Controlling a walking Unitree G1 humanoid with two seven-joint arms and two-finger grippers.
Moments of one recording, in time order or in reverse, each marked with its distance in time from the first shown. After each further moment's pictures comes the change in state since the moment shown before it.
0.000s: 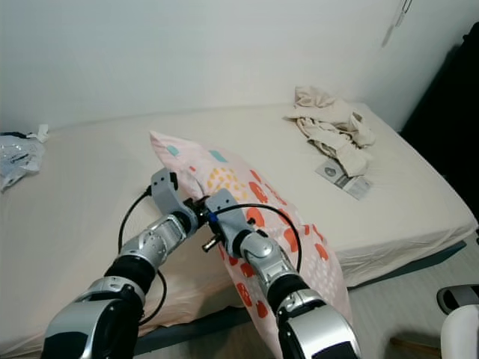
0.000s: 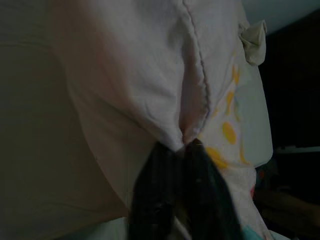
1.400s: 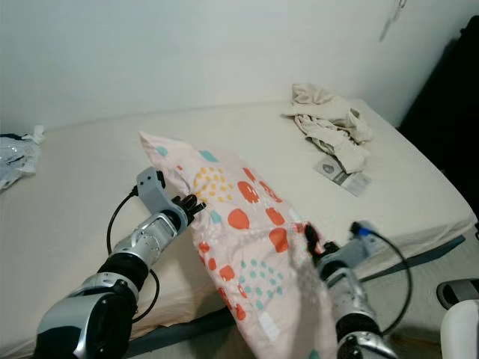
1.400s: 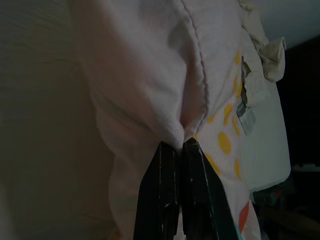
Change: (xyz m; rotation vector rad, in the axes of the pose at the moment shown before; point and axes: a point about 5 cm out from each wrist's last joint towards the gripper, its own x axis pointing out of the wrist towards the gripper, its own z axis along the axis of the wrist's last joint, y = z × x) left arm -0.002 0.015 0.014 0.002 -0.061 0.063; right arm -0.119 -0.085 -0.114 1.015 -0.034 -0.757
